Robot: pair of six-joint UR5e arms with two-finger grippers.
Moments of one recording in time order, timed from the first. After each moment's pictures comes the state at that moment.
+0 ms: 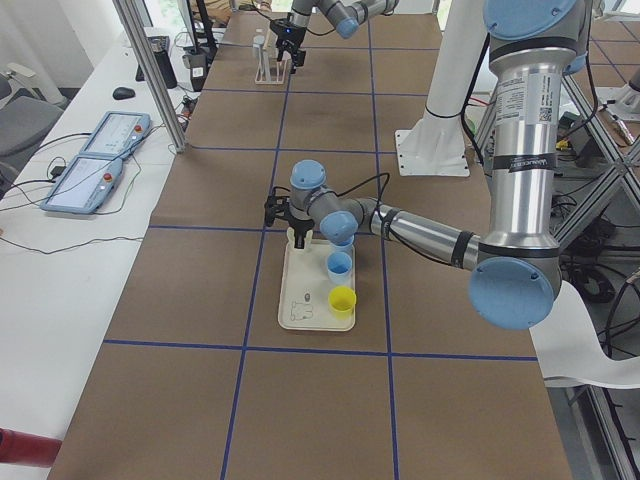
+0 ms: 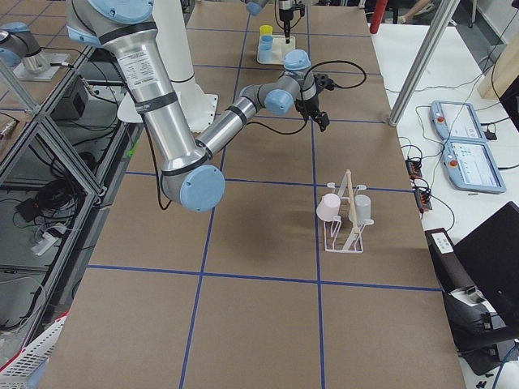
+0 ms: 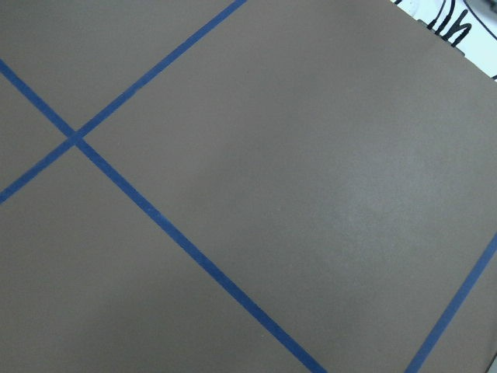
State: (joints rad) left arm -0.98 -1.55 -1.83 -2.07 -2.16 -0.91; right arm 0.84 -1.13 1.85 -1.38 1.87 0.29
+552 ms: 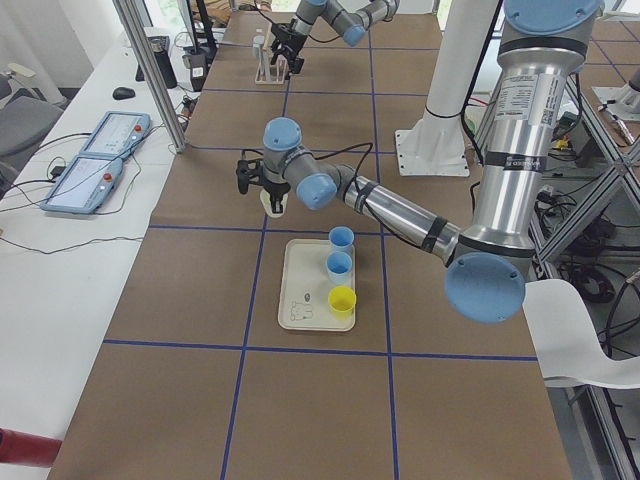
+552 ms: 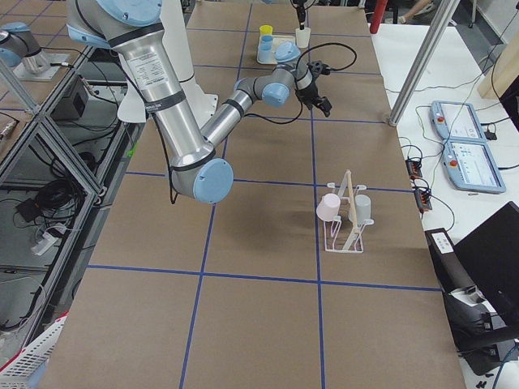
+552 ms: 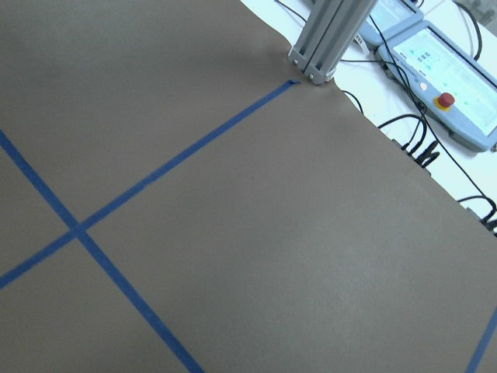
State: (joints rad) left arm -1.11 -1.75 -1.87 -1.92 -2.28 -1.10; right arm 0.74 -1.08 1.84 -1.27 1.65 0.28
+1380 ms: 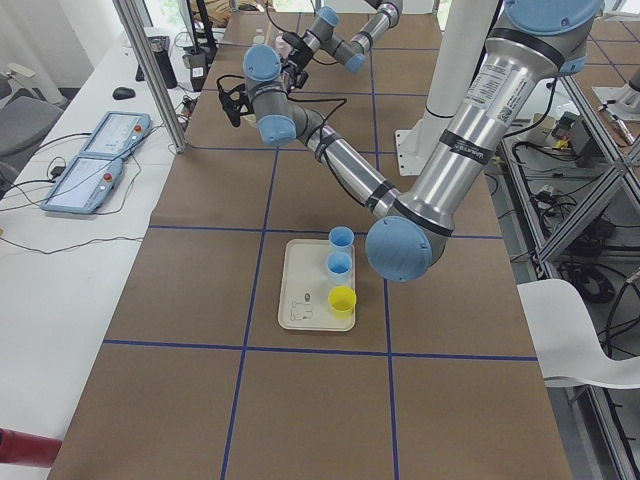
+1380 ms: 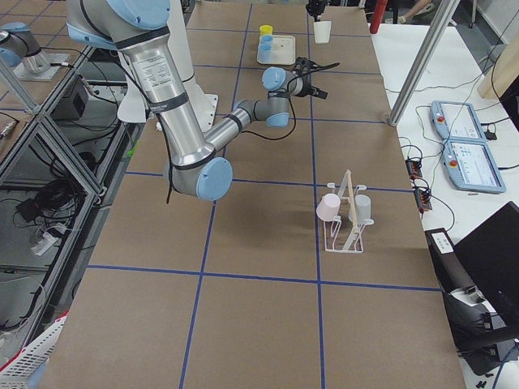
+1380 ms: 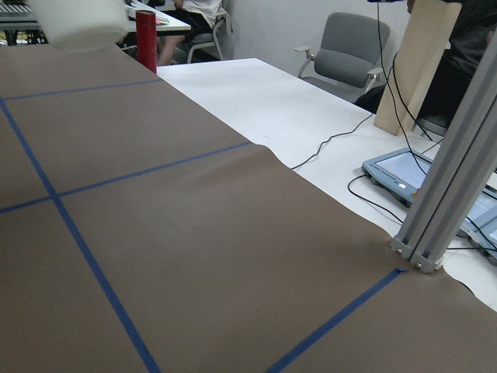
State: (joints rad) left arm -1.10 -2.08 -1.75 -2.18 -2.43 -1.84; right arm 0.64 -1.07 1.60 -0.50 1.56 0.35
